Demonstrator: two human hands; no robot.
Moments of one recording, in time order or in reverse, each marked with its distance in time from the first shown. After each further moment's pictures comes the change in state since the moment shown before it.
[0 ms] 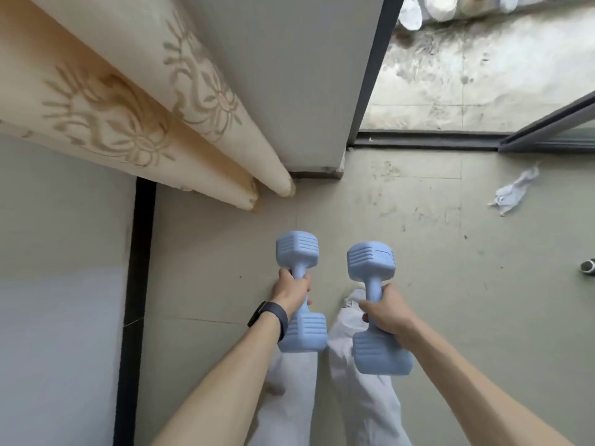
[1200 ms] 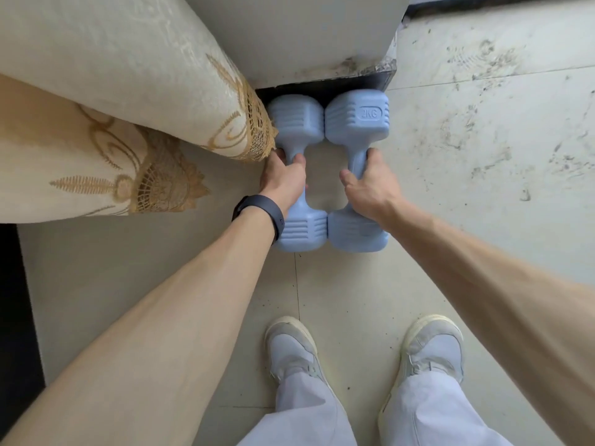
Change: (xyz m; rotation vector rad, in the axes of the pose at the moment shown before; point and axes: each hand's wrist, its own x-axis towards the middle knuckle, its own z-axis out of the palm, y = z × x) left_hand 0.424 0.066 0.052 0.089 0.120 0.301; right_hand 0.460 -0.080 0.094 -0.039 0.286 -0.295
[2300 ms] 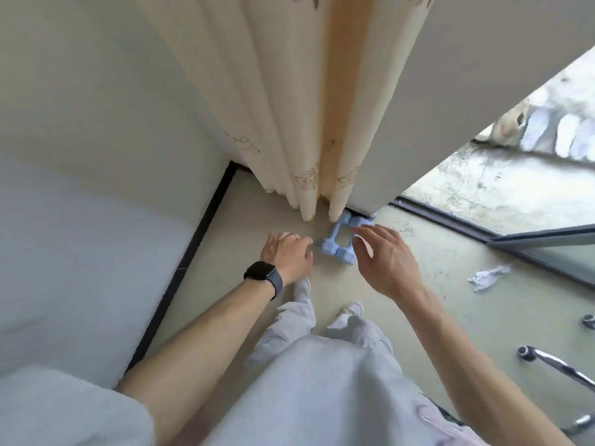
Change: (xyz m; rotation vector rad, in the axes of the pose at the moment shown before) left_hand -0.604 0.176 -0.322 0.833 0.056 0.328; right_hand -0.610 -0.308 -0.293 -0.654 0.024 -0.747
